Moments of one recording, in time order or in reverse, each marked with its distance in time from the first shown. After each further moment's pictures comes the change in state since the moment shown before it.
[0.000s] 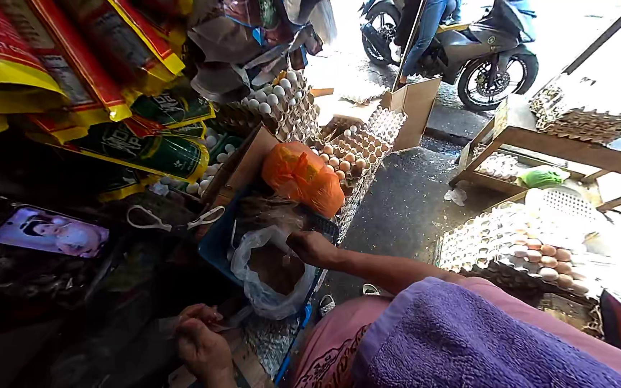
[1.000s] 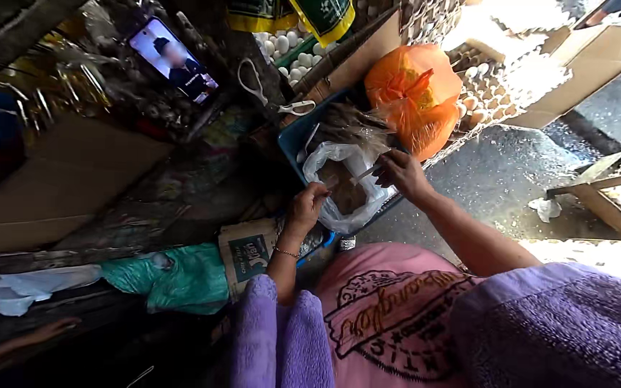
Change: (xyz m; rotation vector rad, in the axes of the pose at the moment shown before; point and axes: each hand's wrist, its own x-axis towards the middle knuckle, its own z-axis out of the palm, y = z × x) left_hand -0.006 -0.055 0.010 0.462 -0.528 -0.113; right_hand 0.011 -0.002 -0.010 0.364 0.042 0.288
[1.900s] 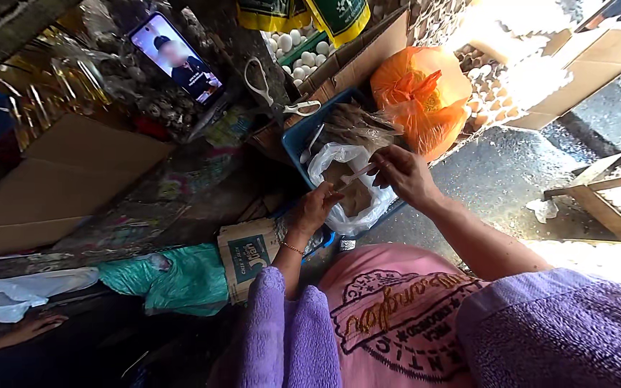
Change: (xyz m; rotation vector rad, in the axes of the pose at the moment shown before) left_hand 0.011 -0.004 0.004 -0.051 -0.108 -0.023; right_hand -0.020 -0.048 0.016 -0.109 -0.032 -0.399
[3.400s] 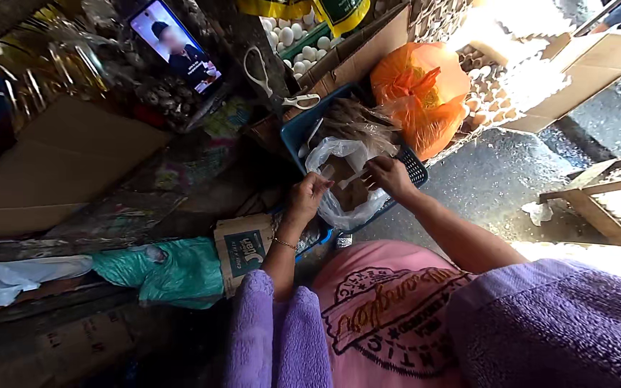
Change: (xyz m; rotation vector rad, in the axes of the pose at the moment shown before) left_hand -0.006 0.007 -0.011 -0.005 0.131 -0.066; right_hand 0.005 0.067 0.022 0.068 -0.058 0.454
